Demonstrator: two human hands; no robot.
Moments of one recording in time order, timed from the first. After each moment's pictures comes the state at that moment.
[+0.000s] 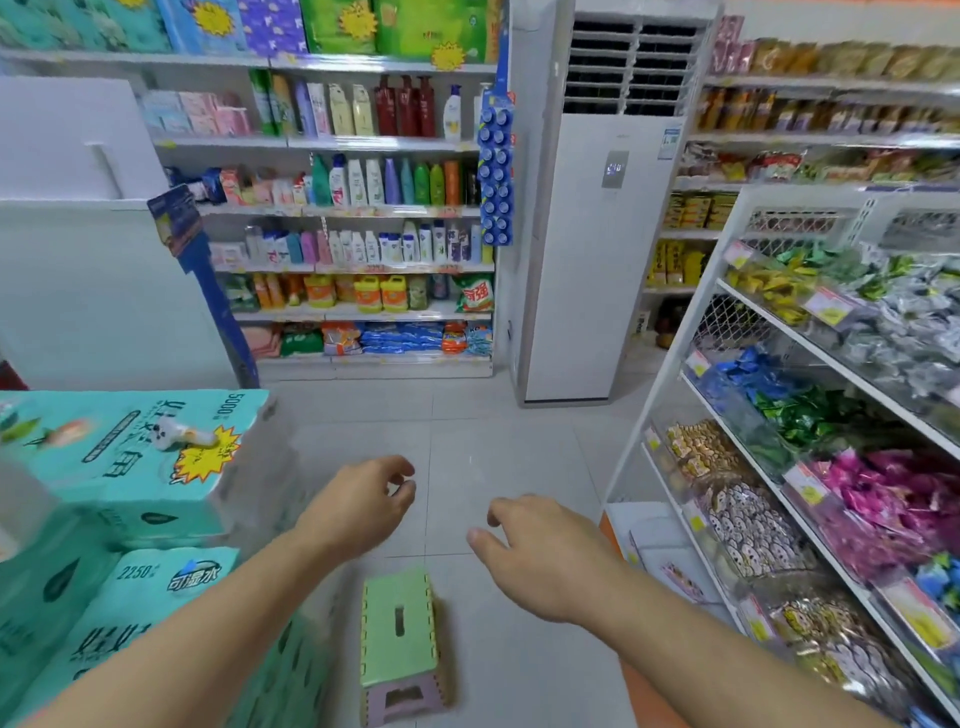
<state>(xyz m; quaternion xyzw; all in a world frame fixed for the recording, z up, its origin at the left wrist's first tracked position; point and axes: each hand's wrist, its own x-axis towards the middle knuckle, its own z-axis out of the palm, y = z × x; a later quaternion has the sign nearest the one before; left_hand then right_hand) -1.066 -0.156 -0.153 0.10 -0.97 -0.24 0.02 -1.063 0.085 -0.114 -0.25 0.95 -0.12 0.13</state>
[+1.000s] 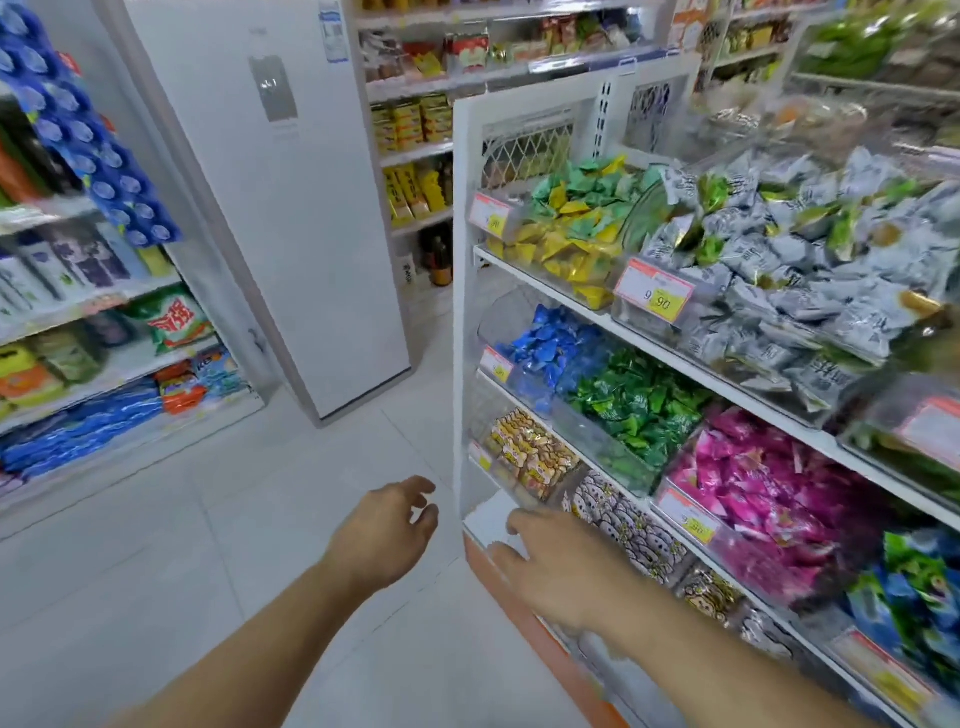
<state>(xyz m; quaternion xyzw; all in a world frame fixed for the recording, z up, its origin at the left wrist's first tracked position) -1.535 0.087 -0.256 -0.19 -0.94 -0.24 -0.15 -1.415 0.287 -0.212 0.08 0.97 -0.20 0.15</state>
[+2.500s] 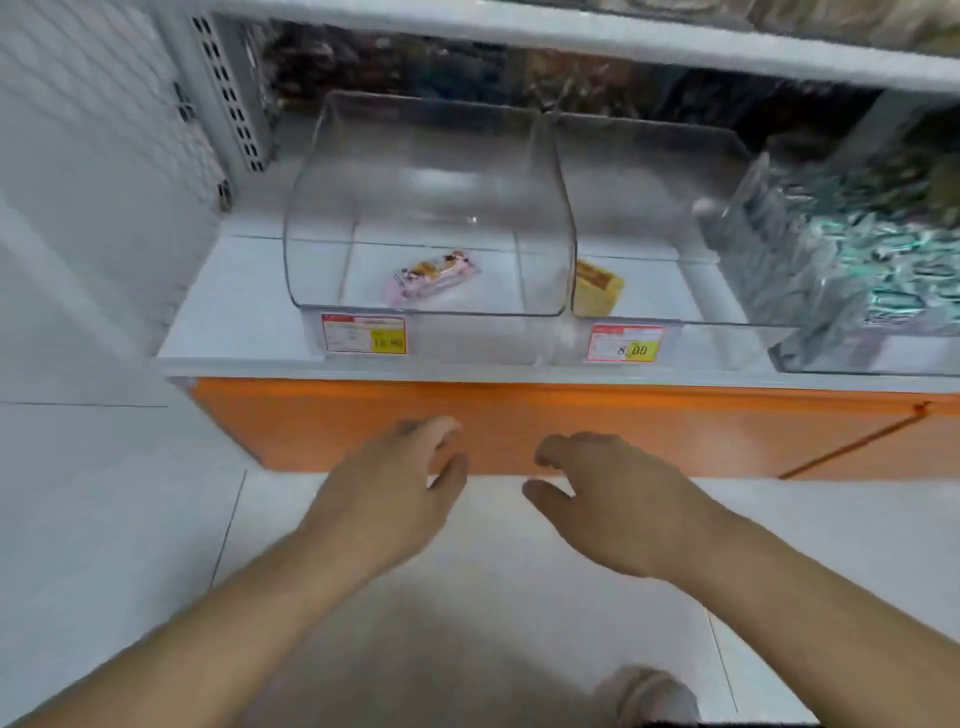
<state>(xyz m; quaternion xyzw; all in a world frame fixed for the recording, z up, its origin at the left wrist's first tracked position) -1.590 0.177 -0.942 -0.60 -0.74 -0.15 -0.27 -1.384 0.232 -0.880 0.52 0.81 -0.23 0.14</state>
